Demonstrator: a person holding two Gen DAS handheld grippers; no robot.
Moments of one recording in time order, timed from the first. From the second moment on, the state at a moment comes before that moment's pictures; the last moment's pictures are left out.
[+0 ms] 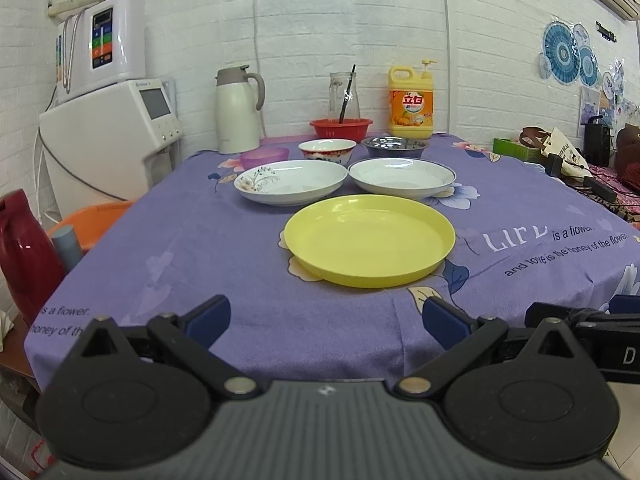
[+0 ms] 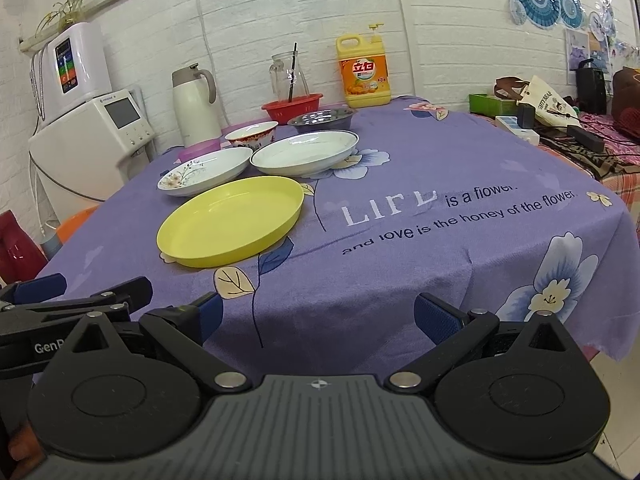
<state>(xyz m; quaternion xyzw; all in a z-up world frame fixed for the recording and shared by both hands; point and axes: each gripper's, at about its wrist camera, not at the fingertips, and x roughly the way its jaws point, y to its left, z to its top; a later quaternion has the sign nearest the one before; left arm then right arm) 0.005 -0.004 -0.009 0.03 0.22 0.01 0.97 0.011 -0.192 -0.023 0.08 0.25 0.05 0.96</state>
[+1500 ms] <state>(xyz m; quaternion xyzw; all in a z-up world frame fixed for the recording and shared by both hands) 0.098 0.017 0.003 0.01 0.28 0.01 0.96 0.051 -0.203 -0.011 0.06 0.25 0.06 0.96</state>
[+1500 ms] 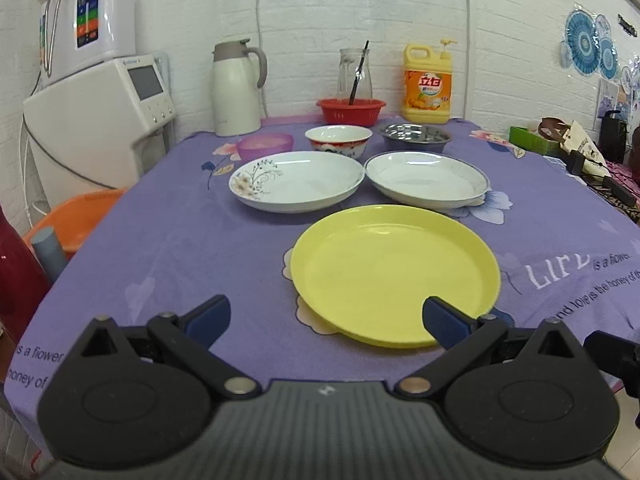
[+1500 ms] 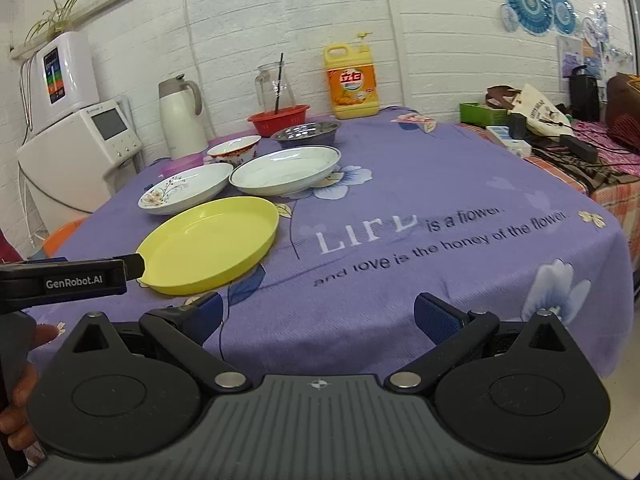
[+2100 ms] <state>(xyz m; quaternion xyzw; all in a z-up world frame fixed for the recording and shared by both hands) 0.204 0.049 -0.027 -0.01 0.36 -0.01 0.93 0.195 -0.150 -0.036 -0.03 0.33 0.12 0.94</state>
